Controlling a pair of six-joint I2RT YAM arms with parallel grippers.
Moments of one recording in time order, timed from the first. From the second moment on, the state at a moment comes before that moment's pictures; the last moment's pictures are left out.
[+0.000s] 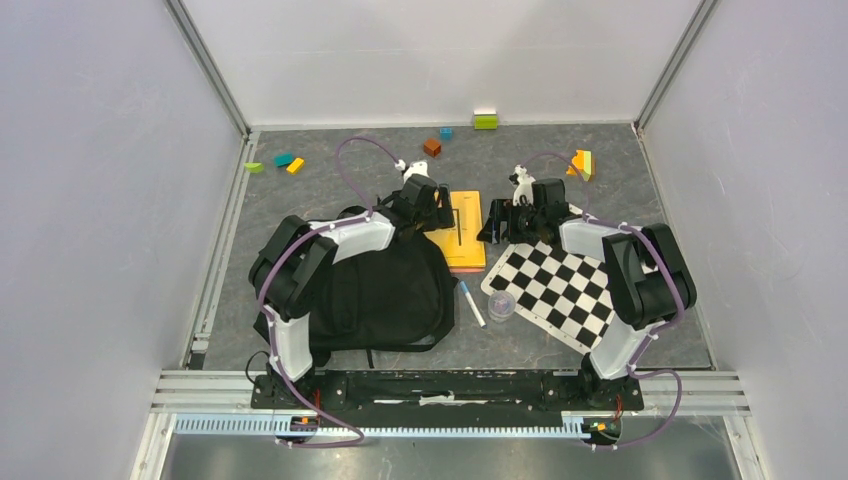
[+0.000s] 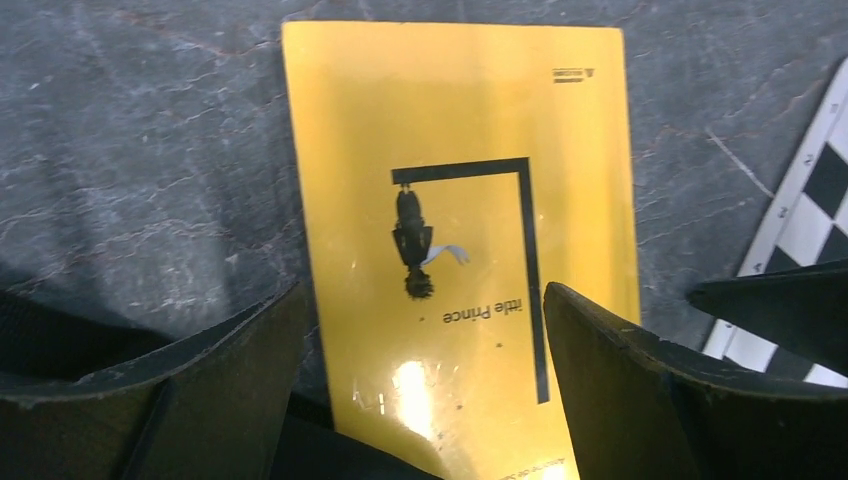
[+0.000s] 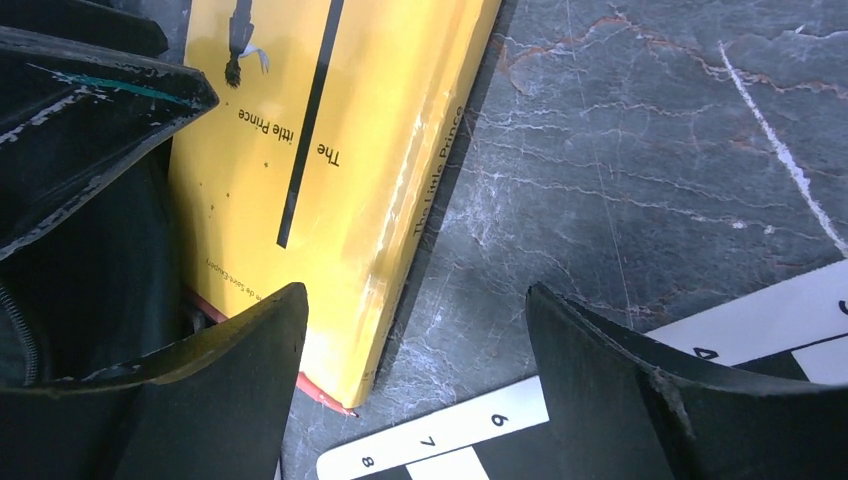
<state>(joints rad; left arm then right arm) -0.64 1.92 1.19 0.03 -0.19 -0.61 0.24 1.75 0.88 0.09 -0.45 0.25</state>
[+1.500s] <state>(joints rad) -0.58 1.77 0.83 0.58 0.07 -0.83 0.21 1.81 0.77 0.37 -0.56 0.45</state>
